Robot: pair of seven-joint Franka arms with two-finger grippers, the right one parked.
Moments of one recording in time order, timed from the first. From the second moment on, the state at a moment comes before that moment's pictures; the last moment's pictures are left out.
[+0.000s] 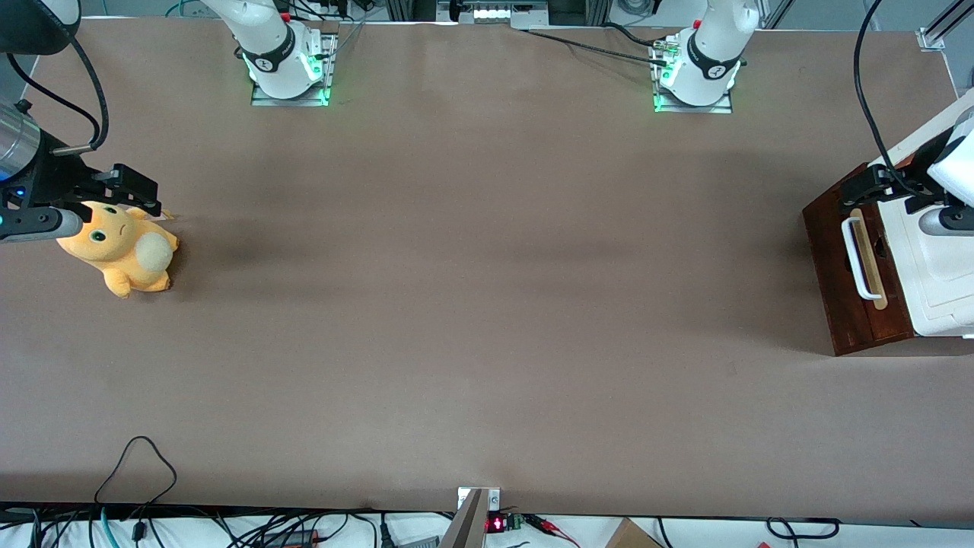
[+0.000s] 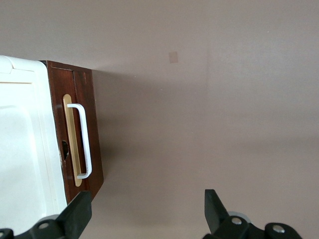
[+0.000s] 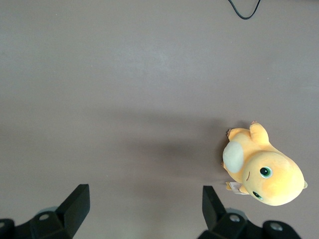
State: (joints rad) arm 0.02 0.06 0.01 -1.59 0.02 1.58 0.04
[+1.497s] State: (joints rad) arm 0.02 0.09 0.01 -1.57 0.05 1.52 0.04
